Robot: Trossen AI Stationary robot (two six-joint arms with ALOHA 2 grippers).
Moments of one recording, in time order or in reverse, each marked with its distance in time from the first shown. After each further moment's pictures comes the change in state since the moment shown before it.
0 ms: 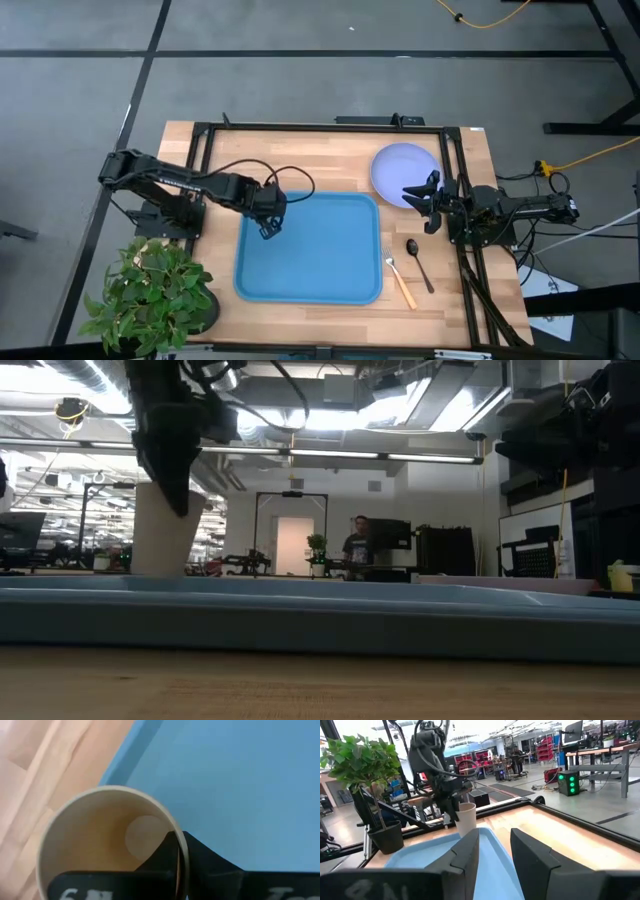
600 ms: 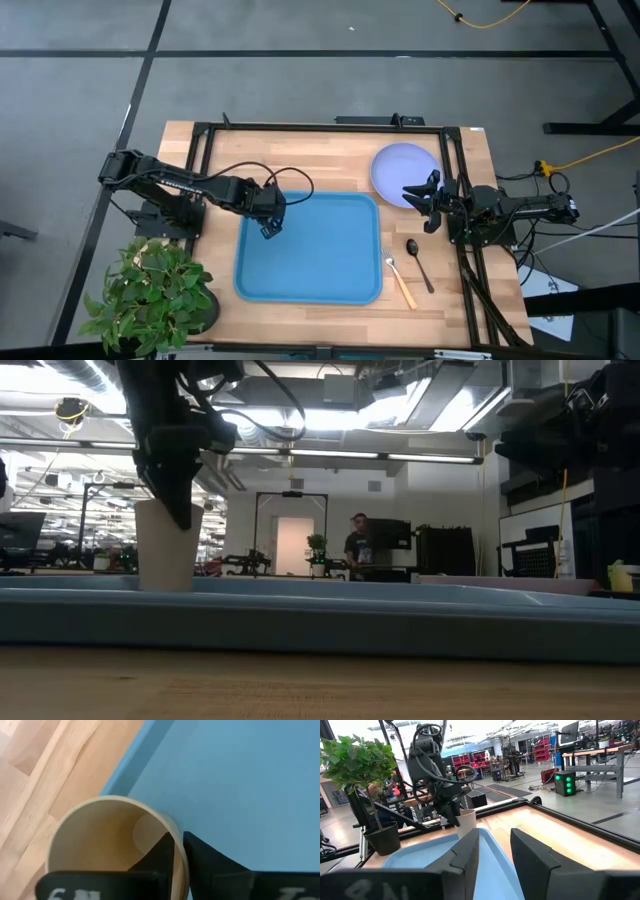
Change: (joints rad) left arm -0.001 0.000 -0.066 0.085 -0.050 0.001; right arm 0.000 0.000 0.000 0.000 0.016 -0.003
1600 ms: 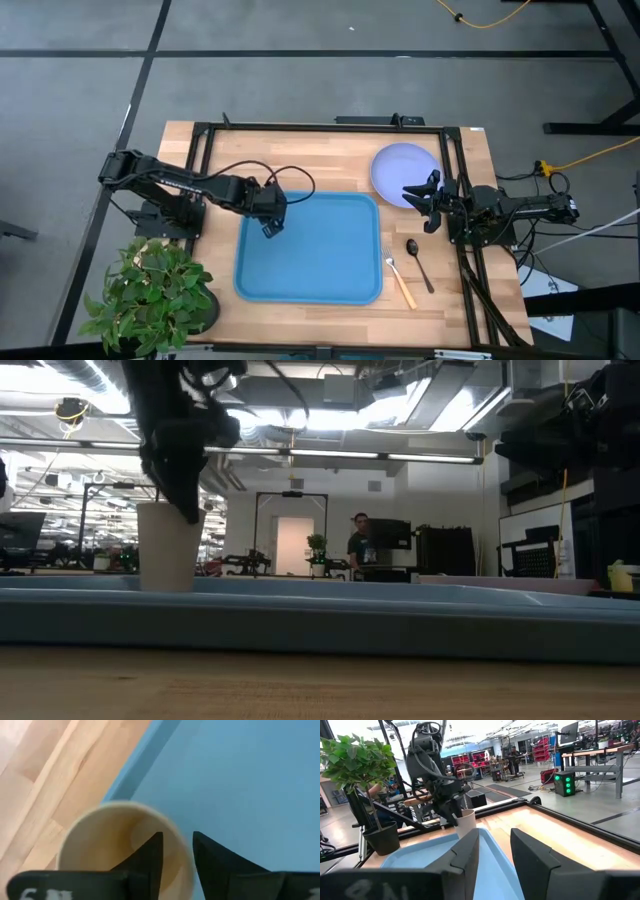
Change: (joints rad) left arm 0.000 0.000 0.028 0.002 -0.019 0.007; right arm 0.000 0.000 0.000 0.000 0.002 -0.003
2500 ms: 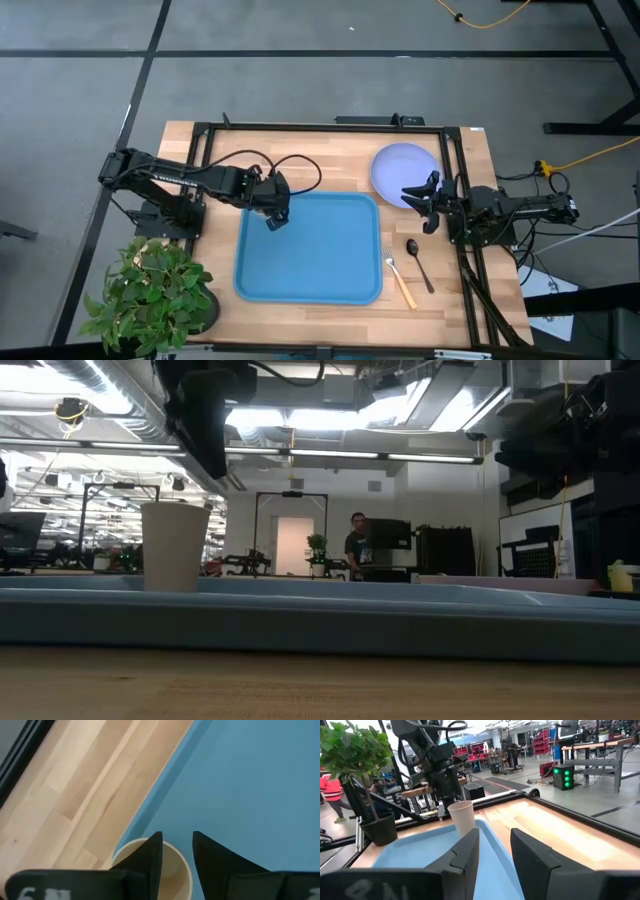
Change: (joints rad) left arm 0.002 0.000 0.199 -0.128 -0.091 0.082; right arm 0.000 0.000 0.000 -0.049 -0.001 0.007
